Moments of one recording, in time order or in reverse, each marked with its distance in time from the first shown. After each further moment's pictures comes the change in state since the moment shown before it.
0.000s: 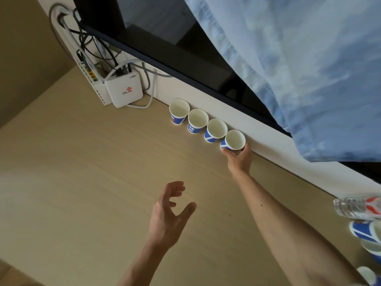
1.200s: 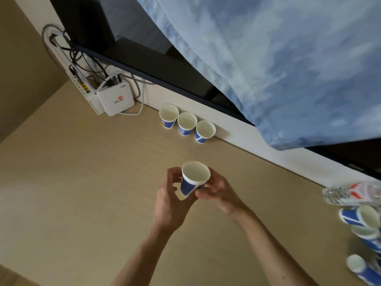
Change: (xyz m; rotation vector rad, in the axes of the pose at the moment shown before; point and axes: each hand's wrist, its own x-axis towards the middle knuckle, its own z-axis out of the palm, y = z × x) left_hand 0.013 0.039 0.016 0.027 -0.006 0.133; right_hand -0.133 -0.061 -0.068 0.149 -0.874 0.060
